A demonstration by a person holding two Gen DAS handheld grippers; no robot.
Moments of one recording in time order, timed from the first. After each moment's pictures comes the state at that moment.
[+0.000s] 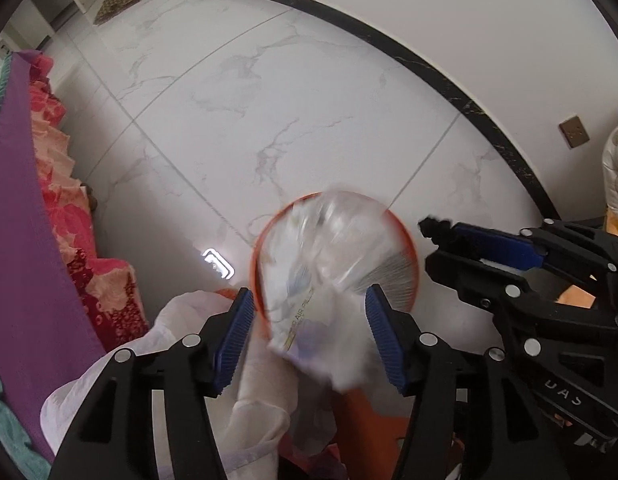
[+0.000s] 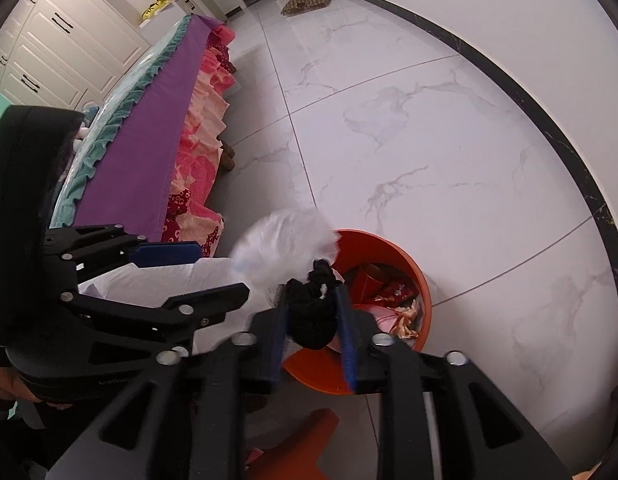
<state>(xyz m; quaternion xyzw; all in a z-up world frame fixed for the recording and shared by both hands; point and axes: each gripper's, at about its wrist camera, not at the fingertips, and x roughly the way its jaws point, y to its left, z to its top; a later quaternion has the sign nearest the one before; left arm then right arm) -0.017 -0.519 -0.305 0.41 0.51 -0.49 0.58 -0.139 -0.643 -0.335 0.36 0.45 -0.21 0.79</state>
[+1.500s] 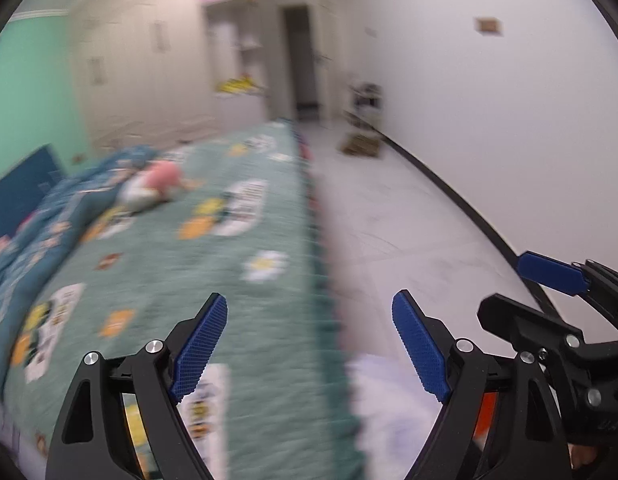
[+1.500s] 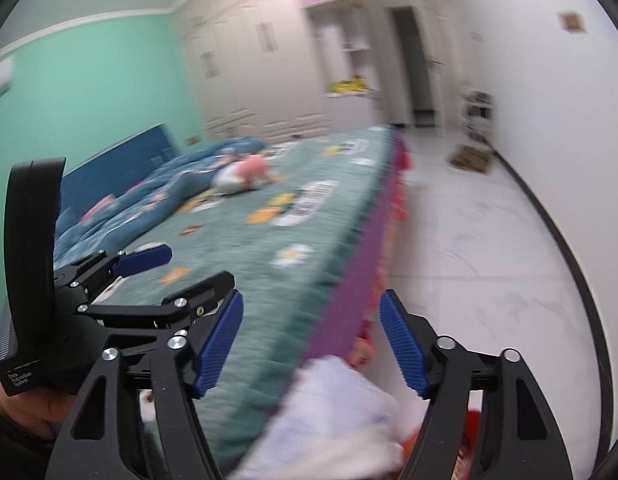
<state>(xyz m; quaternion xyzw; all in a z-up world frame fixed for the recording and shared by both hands) 0.050 -0.241 -0.066 0.15 0.28 -0.26 0.91 -0.028 -0.435 -0.086 0.13 0.27 -0.02 0.95</state>
